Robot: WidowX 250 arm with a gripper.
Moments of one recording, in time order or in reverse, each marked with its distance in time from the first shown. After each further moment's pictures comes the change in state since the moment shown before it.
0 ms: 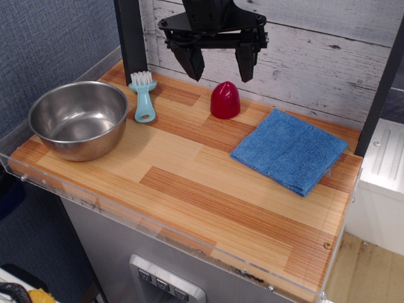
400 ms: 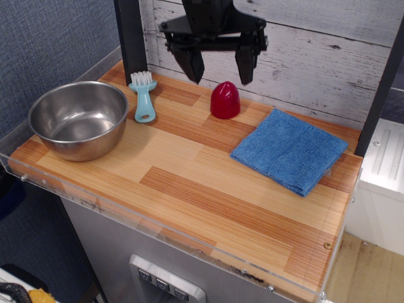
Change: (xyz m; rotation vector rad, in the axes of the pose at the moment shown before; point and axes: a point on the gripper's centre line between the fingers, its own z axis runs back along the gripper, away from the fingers) arm -0.004 0.002 -0.008 0.005 0.026 -0.004
